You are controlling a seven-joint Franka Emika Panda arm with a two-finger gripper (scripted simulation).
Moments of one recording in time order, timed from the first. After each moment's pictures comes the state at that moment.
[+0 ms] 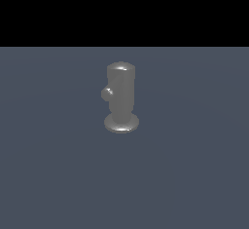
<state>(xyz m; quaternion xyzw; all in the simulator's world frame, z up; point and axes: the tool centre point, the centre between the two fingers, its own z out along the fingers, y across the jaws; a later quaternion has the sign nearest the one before) -0.241 -0.002 0.478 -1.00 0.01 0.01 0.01</state>
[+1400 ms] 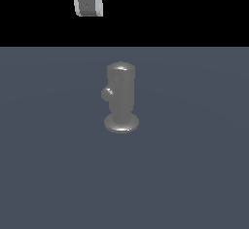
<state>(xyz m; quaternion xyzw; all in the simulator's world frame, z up) -0.218 0.041 0.337 -1.00 0.02 0.00 0.00</state>
